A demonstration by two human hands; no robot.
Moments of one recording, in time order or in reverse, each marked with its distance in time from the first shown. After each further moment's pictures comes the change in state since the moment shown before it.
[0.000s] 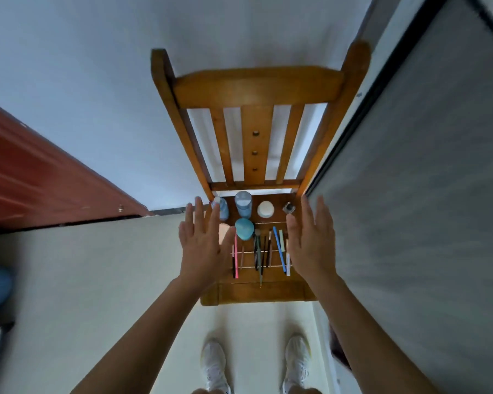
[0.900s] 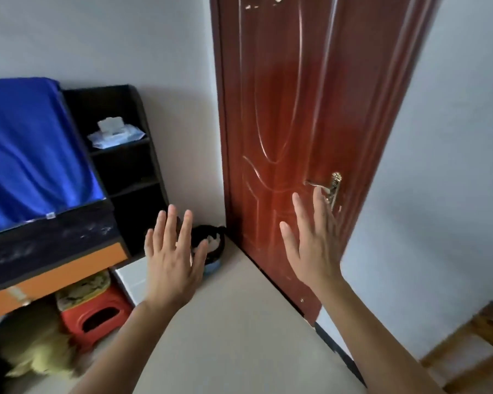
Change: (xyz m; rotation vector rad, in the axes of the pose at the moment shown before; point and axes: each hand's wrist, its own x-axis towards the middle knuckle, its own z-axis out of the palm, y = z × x) left_hand -0.386 -0.206 -0.433 0.274 0.918 -0.755; right_hand -0.238 -0.533 -0.099 0.337 0.078 -1.428
